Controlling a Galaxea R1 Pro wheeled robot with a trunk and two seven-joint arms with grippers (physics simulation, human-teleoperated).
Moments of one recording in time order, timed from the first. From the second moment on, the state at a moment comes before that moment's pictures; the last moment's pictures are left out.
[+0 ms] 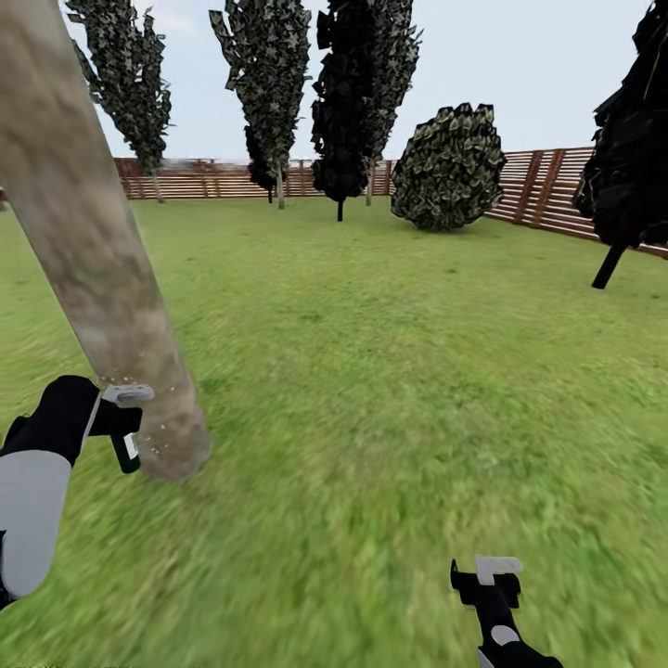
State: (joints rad) left arm -1.06 0.31 0.28 -0.65 -0.46 0.97 -0.40; right arm -0.52 -0.04 -0.04 -0.15 0.16 -0.42 -0.28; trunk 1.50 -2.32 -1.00
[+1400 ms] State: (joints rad) left arm -1.04 0.28 0.29 -0.65 -0.43 0.99 -0.28; right arm -0.52 -0.04 -0.04 -0.15 0.16 -0.42 -0.28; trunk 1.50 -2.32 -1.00
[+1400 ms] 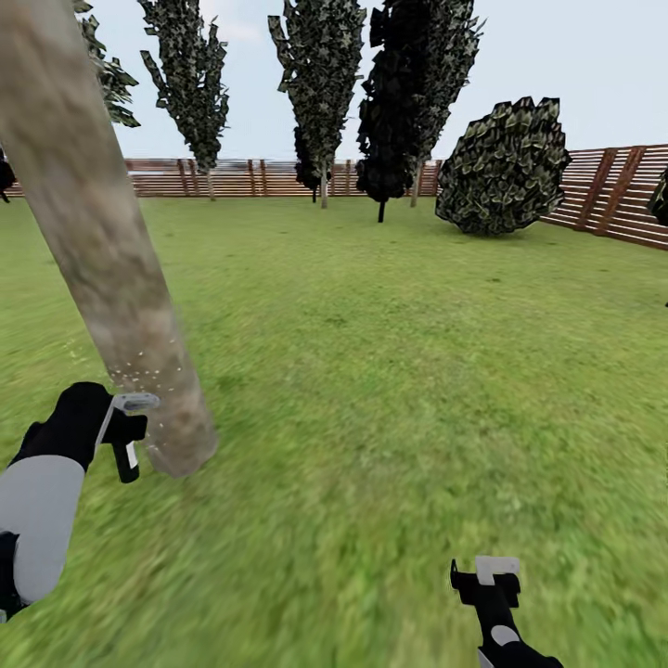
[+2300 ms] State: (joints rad) left arm -0.89 0.27 0.34 -0.63 -0.44 0.90 -0.28; right arm -0.52 -0.04 -0.04 -0.15 0.16 -0.42 -0.28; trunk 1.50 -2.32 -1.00
